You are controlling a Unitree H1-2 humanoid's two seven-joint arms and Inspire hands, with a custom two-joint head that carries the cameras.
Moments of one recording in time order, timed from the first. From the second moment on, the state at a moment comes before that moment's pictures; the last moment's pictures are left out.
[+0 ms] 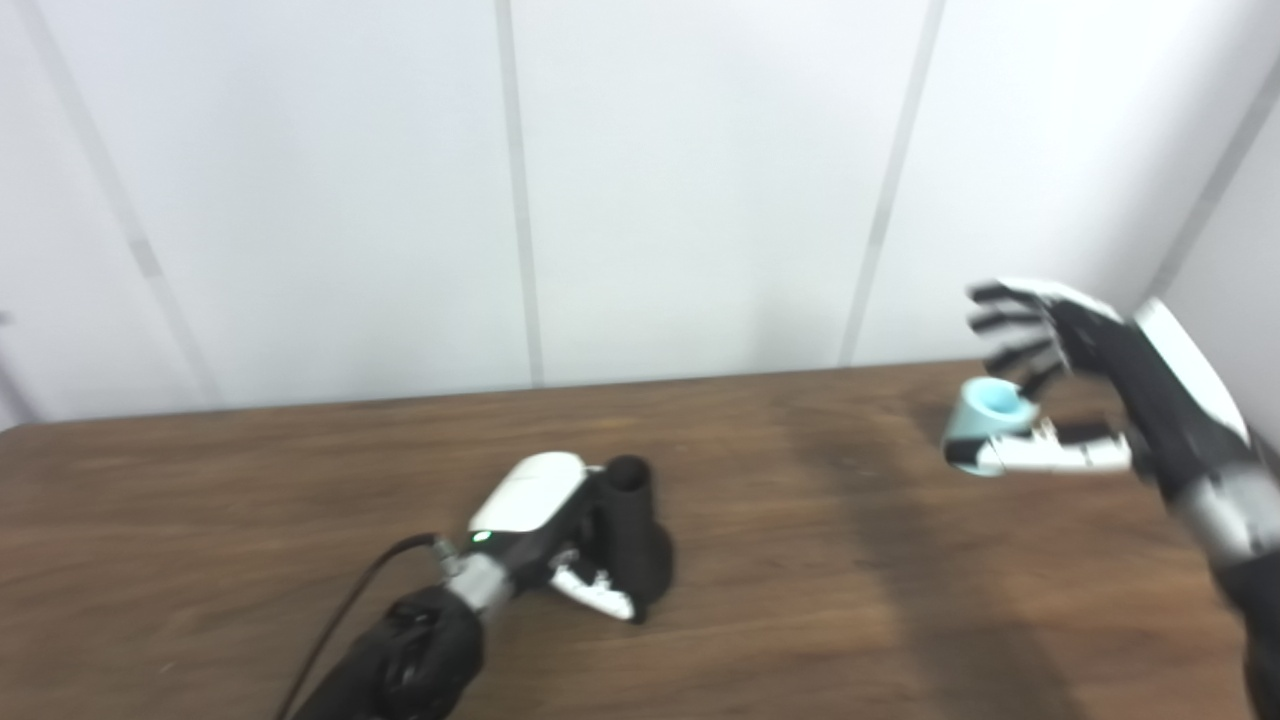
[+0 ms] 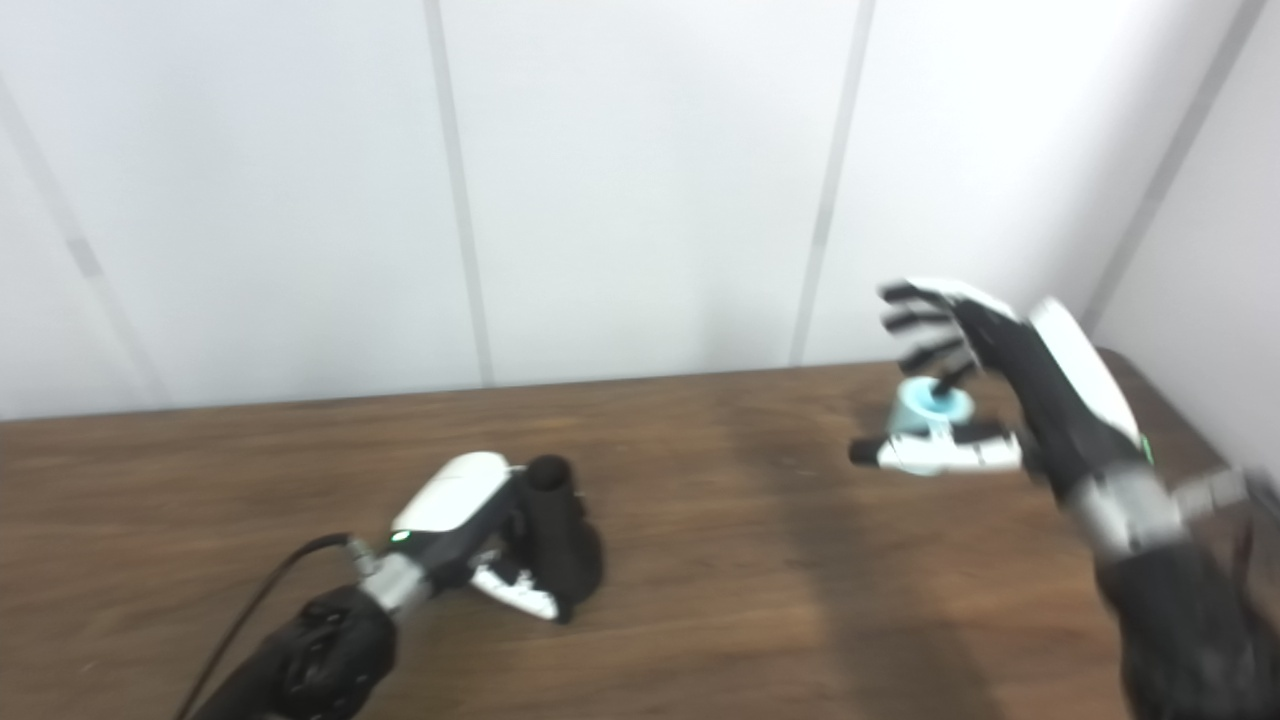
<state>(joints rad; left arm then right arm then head) -0.52 0.25 -0.53 0.24 0.65 -0.02 -0.12 -0.28 -0.66 -0.21 -0.58 -0.32 0.47 0.32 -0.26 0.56</state>
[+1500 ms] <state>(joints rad) -0.53 0.31 -0.55 0.34 0.61 -0.18 -0.02 -0.66 -0.65 0.06 0.33 -0.66 0.45 0.55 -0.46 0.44</state>
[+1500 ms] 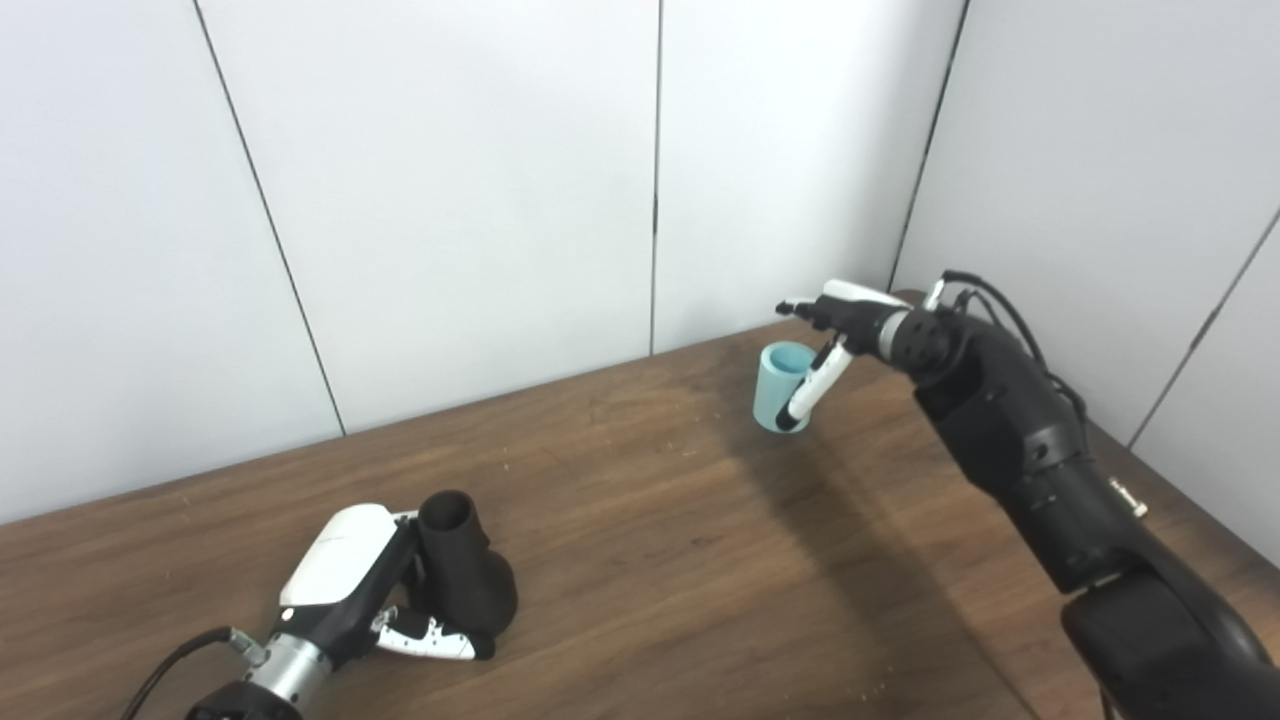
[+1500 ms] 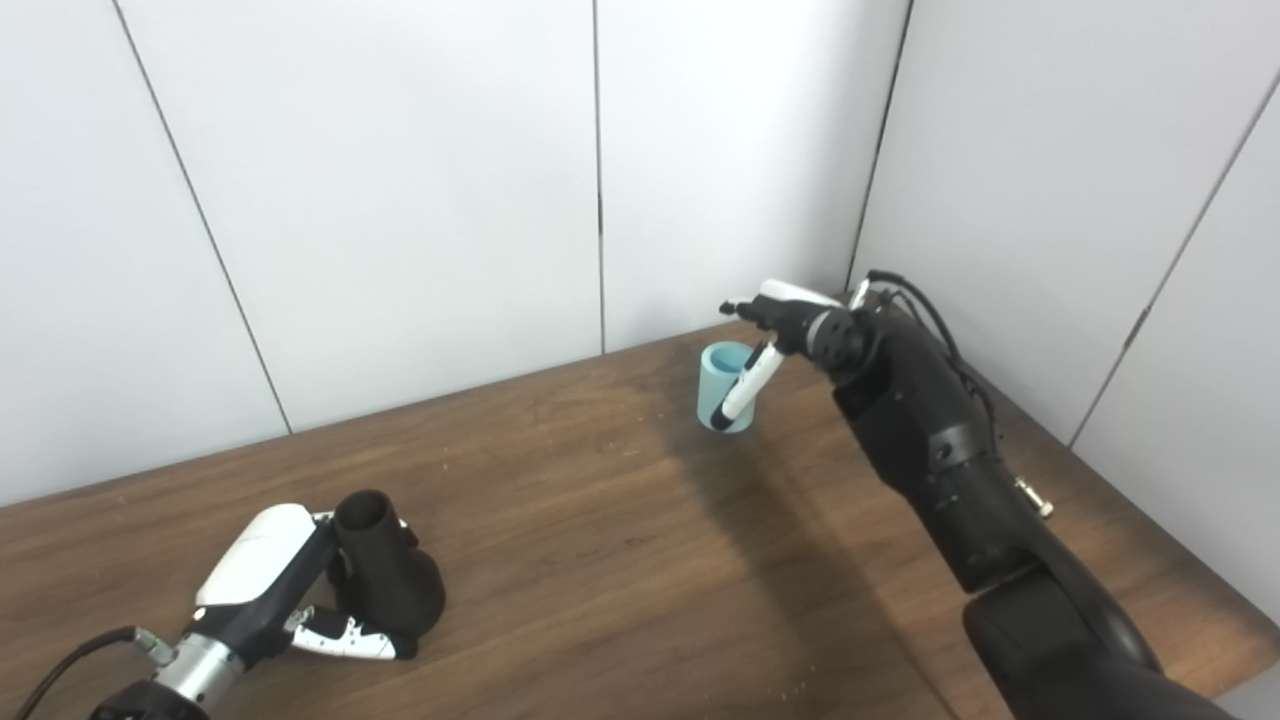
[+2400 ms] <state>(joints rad) -0.51 0.32 -0.54 0.30 0.60 -0.17 -0.03 -0.66 -0.61 0.14 0.47 -0.56 0.35 0.27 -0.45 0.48</state>
